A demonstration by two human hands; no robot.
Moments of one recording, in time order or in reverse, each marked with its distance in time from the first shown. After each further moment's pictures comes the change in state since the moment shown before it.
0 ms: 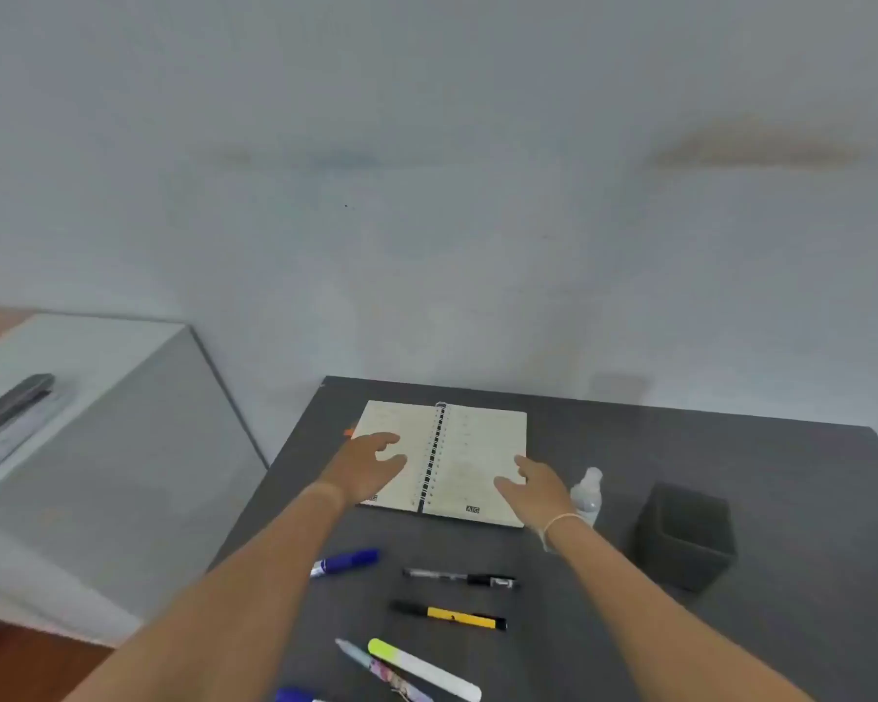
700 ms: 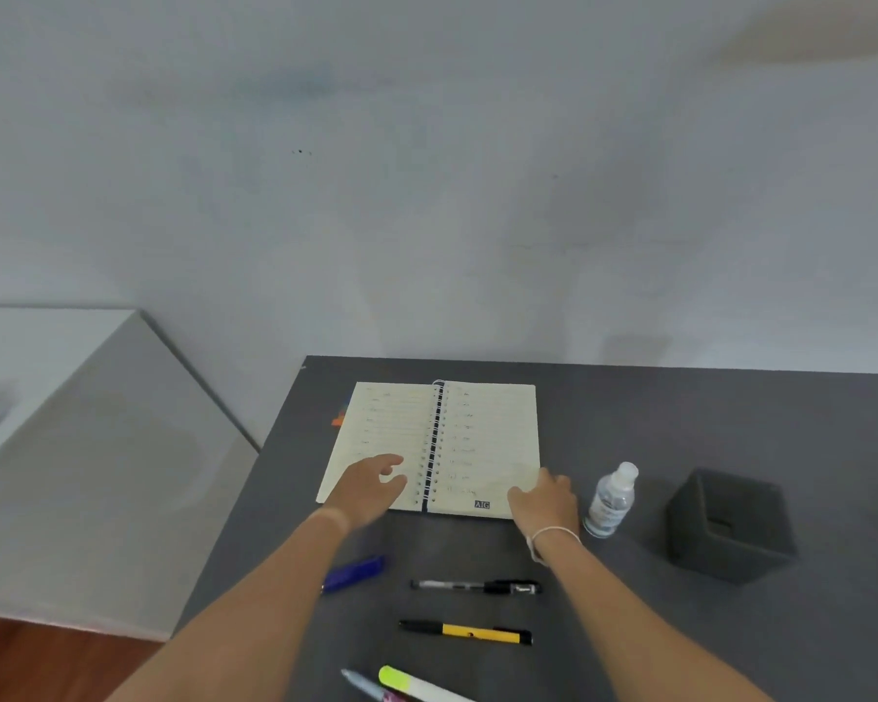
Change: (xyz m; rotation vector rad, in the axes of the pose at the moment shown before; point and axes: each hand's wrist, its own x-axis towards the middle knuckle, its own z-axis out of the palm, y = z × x) left_hand 0.051 -0.042 0.037 0.046 -0.139 -0.124; right_hand 0.052 0.029 0.044 -0.114 0.137 0.289
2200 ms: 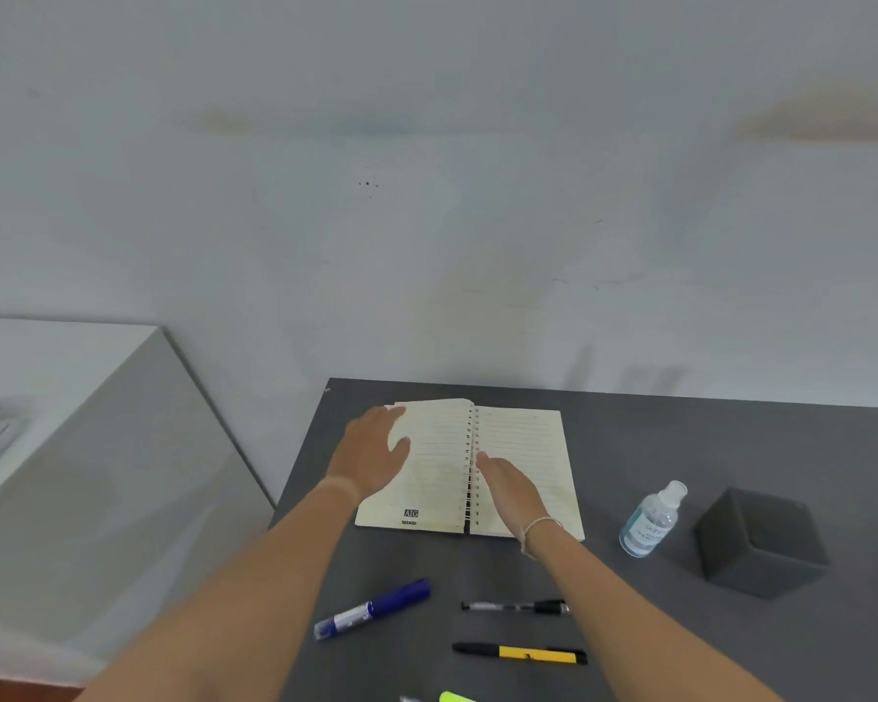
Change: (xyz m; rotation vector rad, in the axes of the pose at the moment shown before) left_hand 0.018 -0.012 -0.077 0.151 0.211 0.307; right_hand -0.041 -0.082 0.031 0.398 -0.209 -0.212
